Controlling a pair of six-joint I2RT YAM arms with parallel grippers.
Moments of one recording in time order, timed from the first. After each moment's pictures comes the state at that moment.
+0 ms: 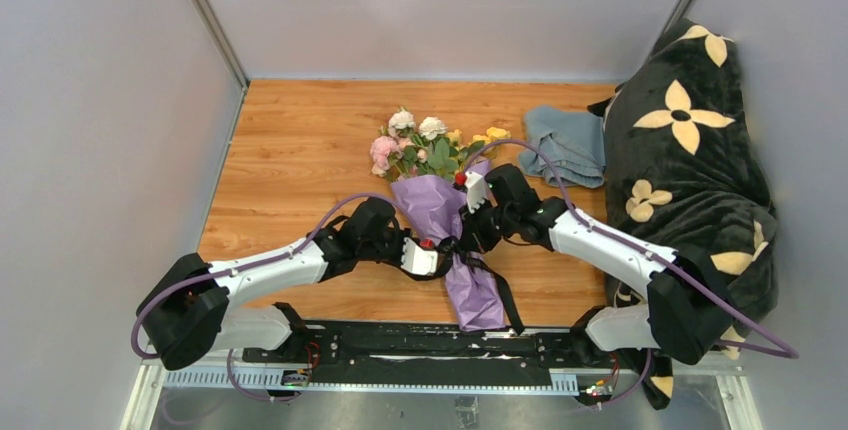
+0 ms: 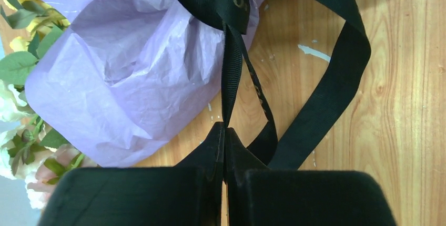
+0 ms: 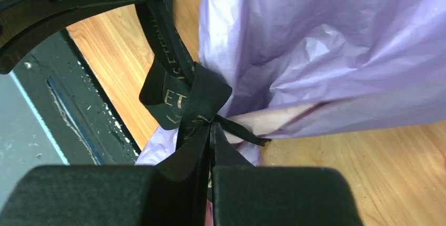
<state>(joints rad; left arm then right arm) -0.81 1.22 0.54 -0.07 0.25 0.99 0.67 1.30 0.78 -0.32 -0.47 0.04</state>
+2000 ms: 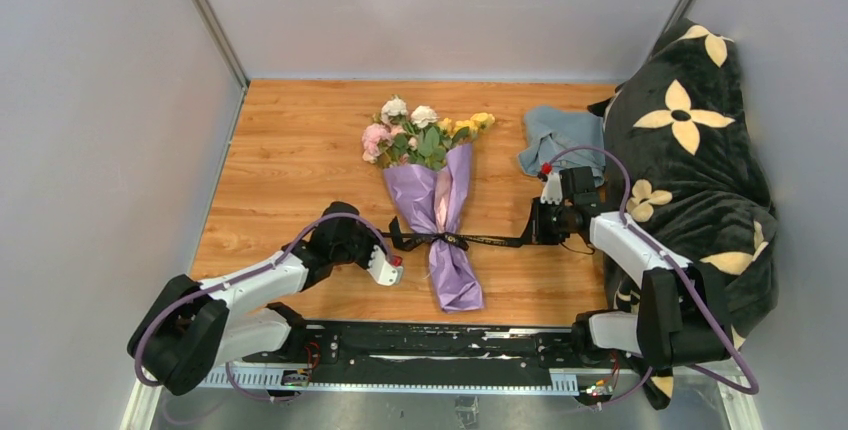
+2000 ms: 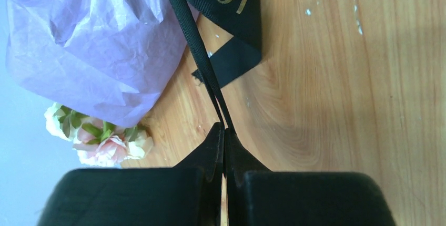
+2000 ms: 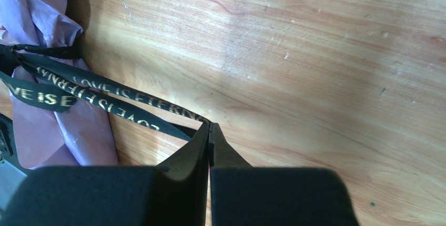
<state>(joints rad) -0.57 1.12 0.34 0.02 0.23 1.47 0.14 1.26 0.63 -0.43 -0.40 0.15</state>
